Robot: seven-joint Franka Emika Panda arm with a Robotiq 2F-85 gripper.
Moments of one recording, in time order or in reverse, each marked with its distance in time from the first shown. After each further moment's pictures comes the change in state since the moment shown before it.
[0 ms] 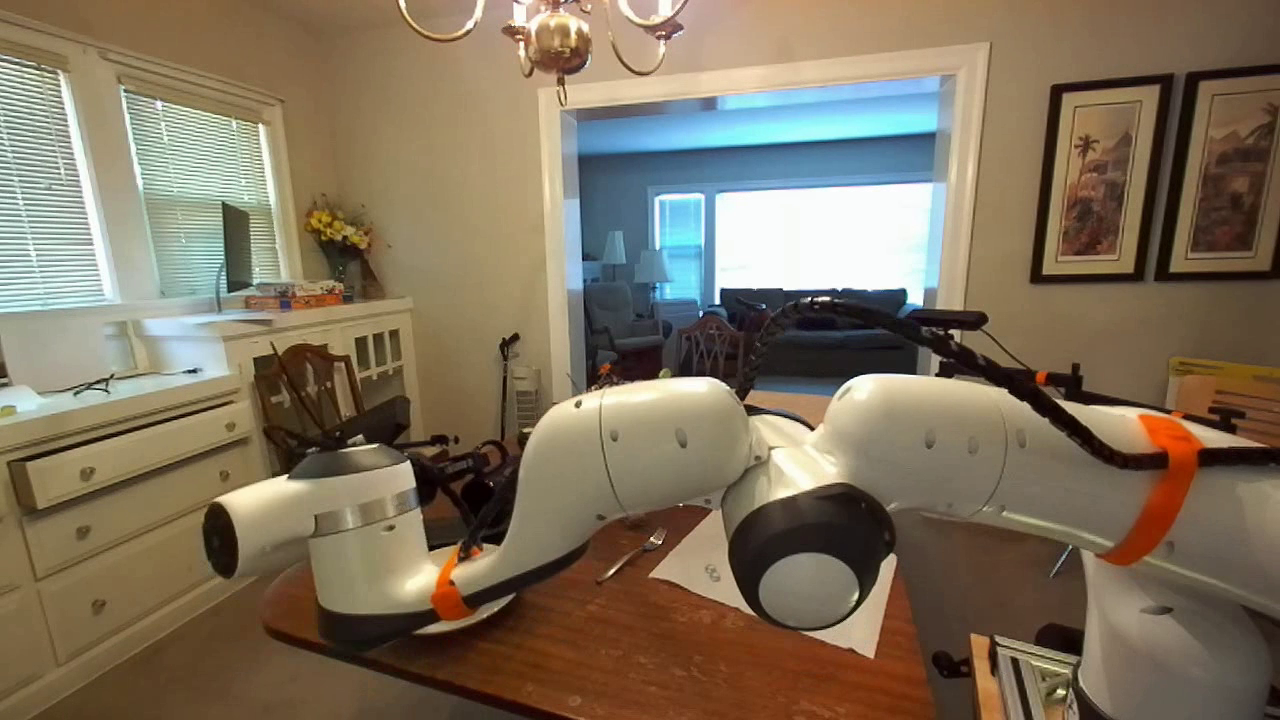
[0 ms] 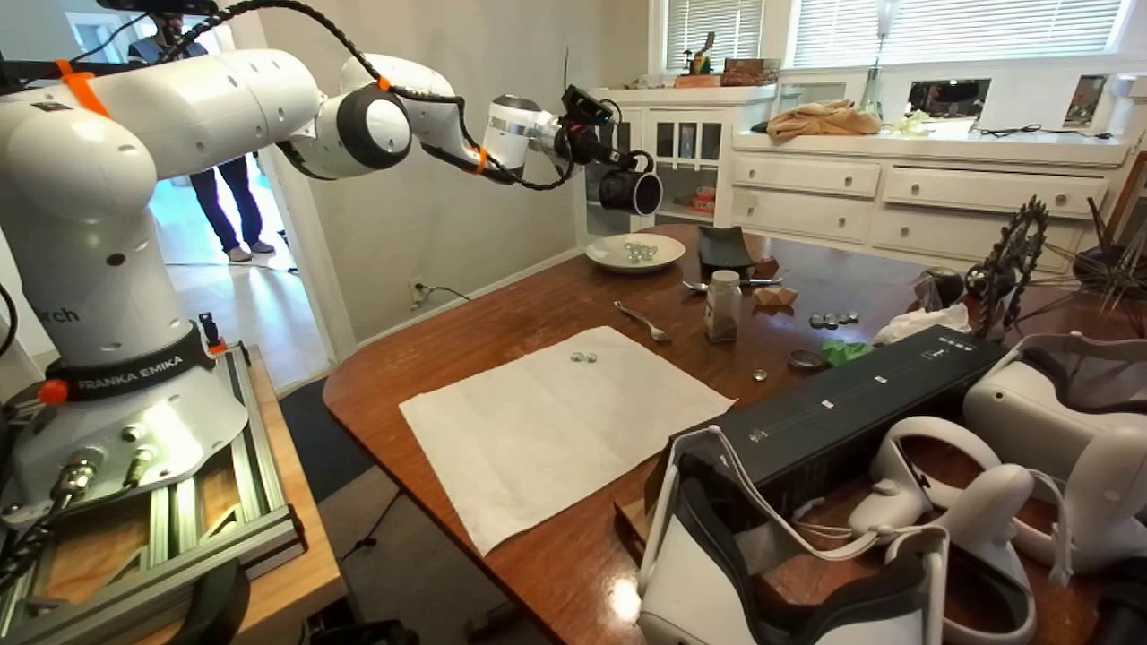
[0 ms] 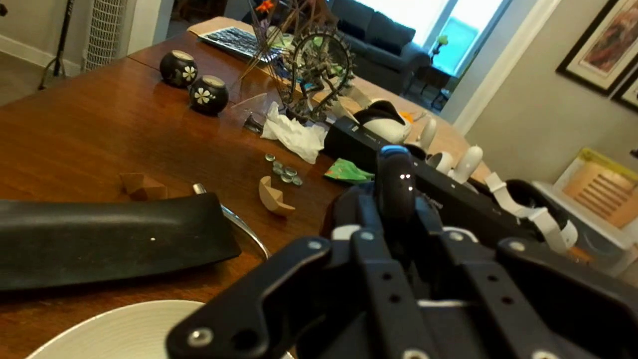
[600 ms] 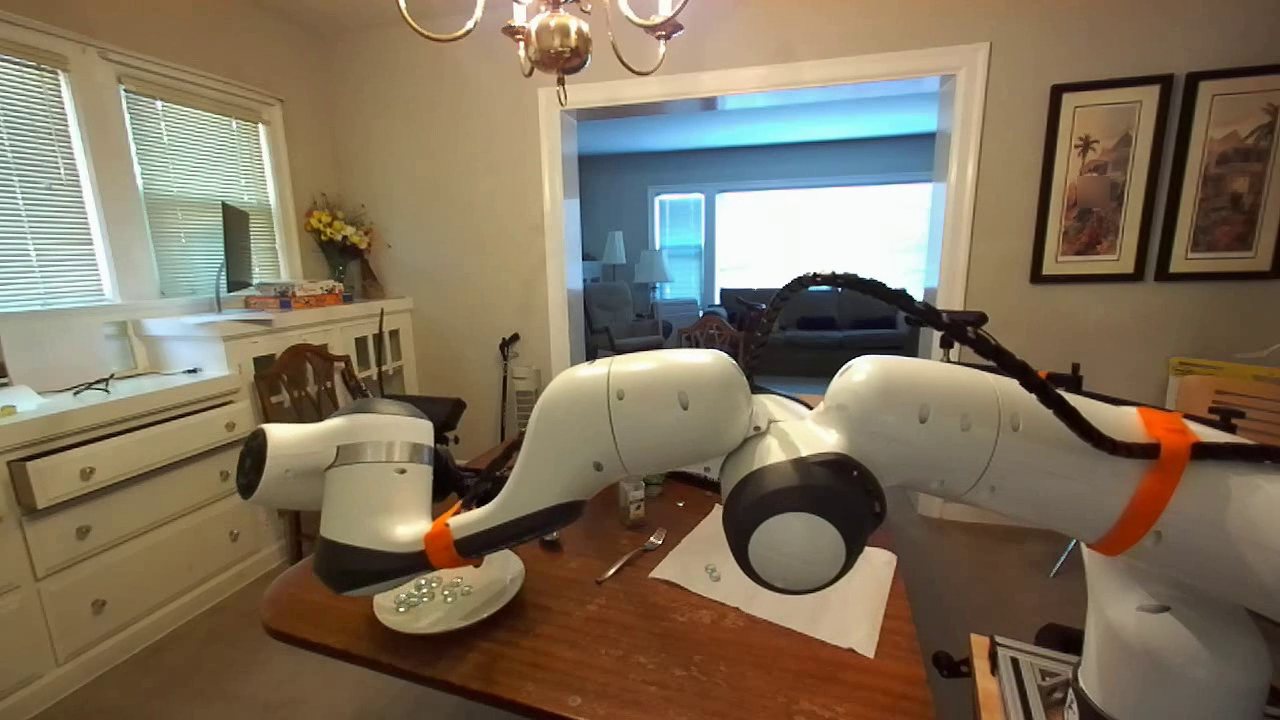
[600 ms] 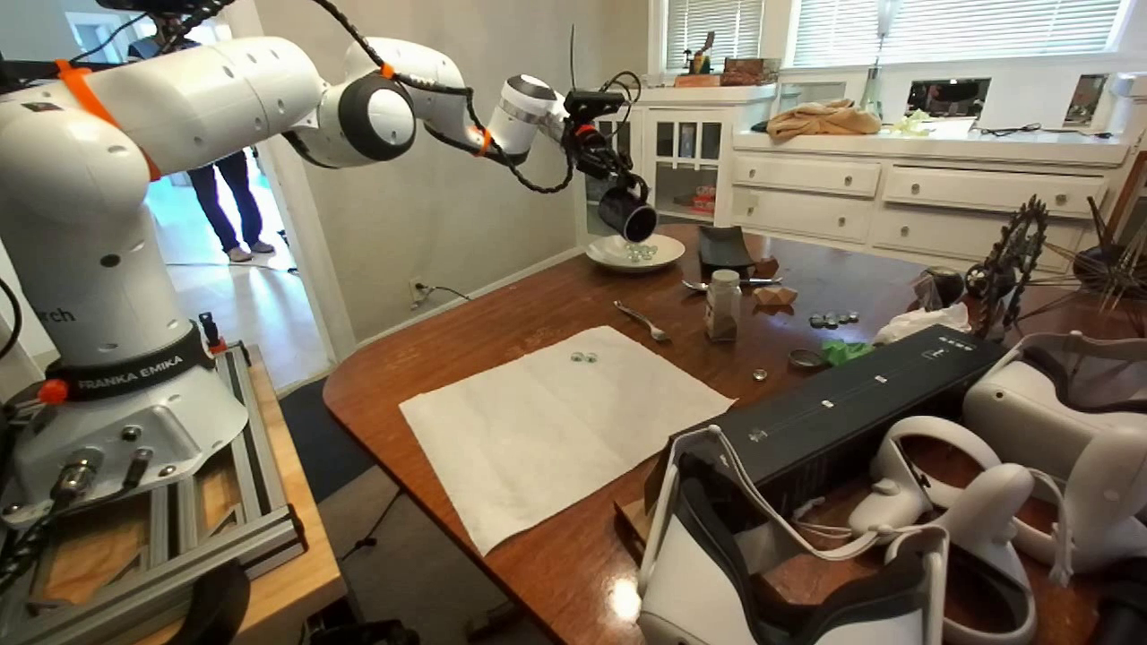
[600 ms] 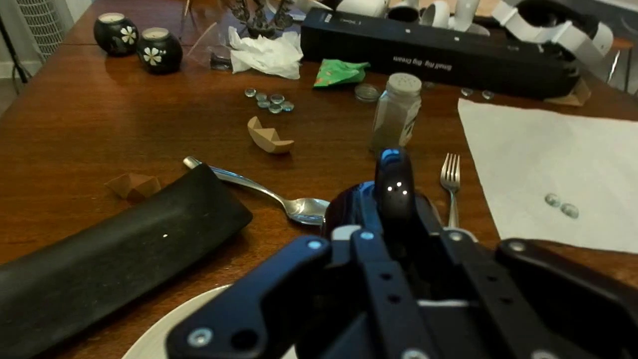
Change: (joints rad) arm -0.060 -0.048 0.037 -0.001 0.227 -0.017 0.384
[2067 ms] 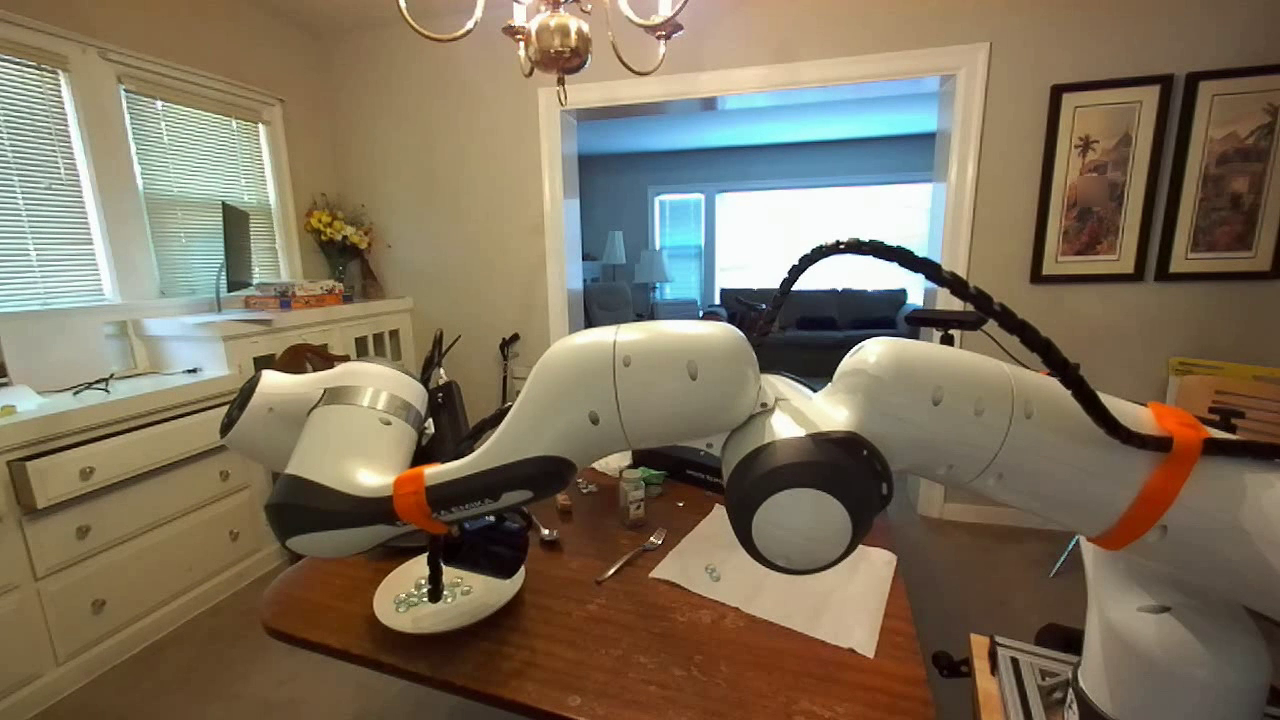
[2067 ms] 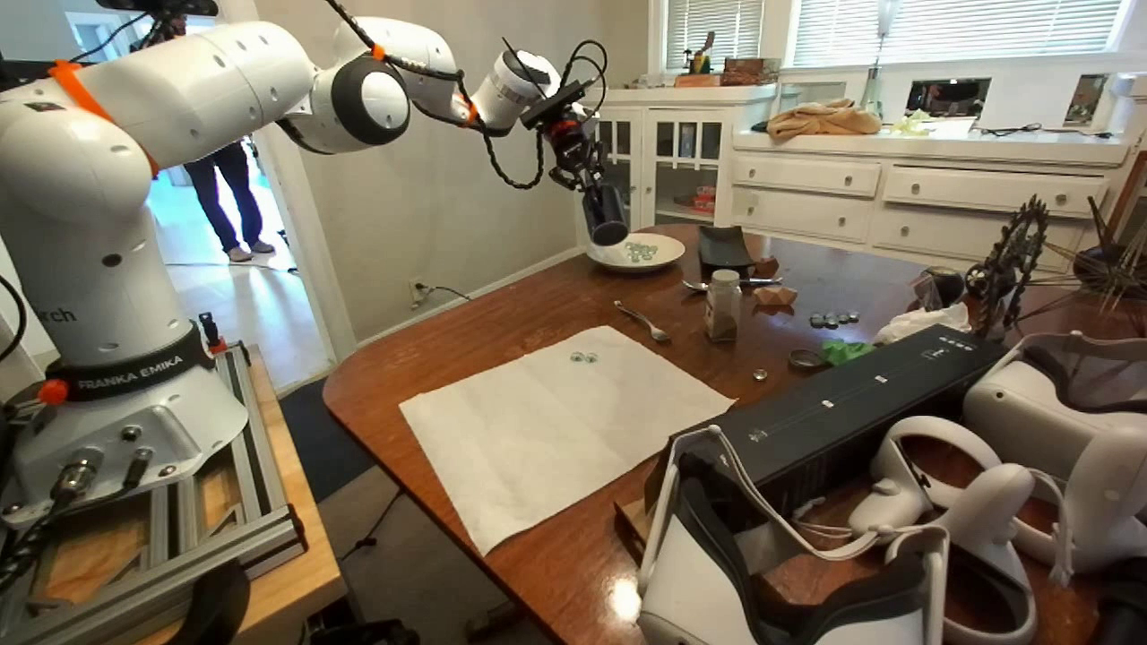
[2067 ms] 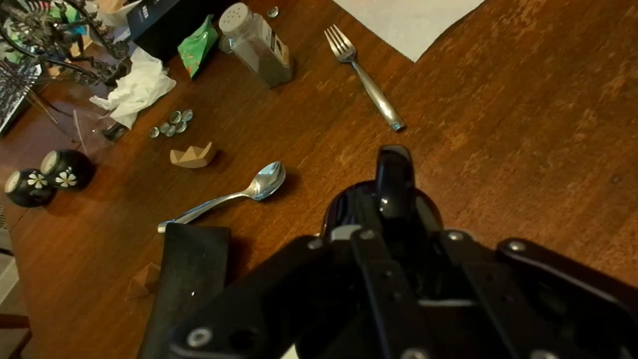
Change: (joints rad) arm 0.020 -0.063 0.000 -0.001 0.295 -0.100 0.832
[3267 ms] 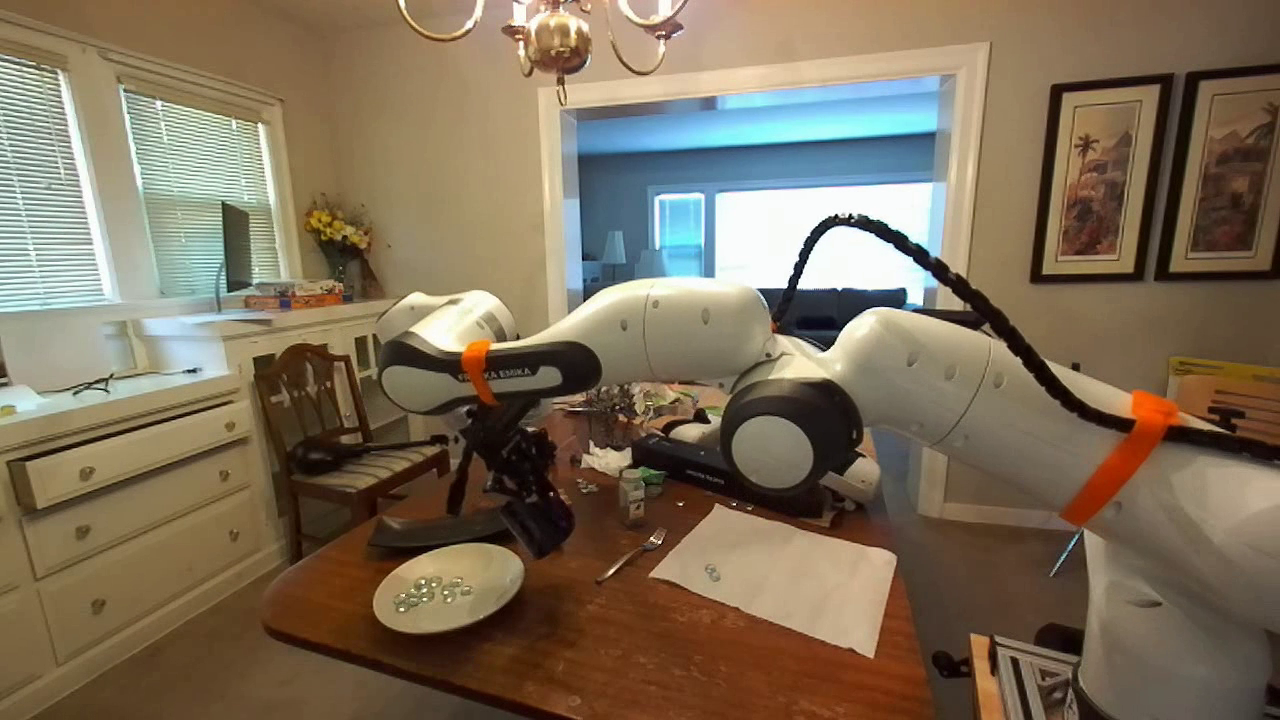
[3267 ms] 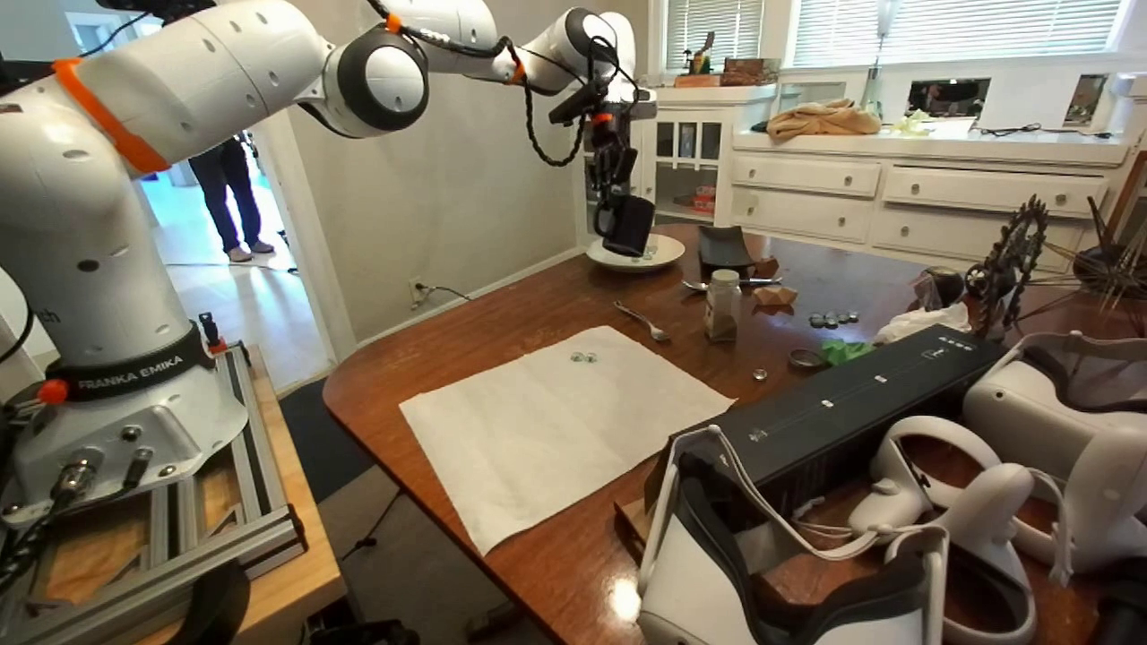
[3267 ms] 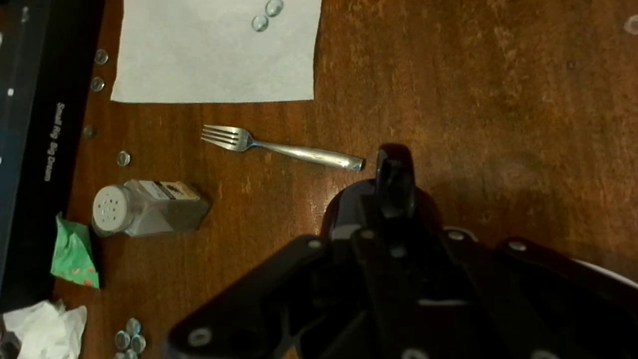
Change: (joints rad) arm -0.248 -0.076 0.010 0.004 0.396 -0.062 0.570
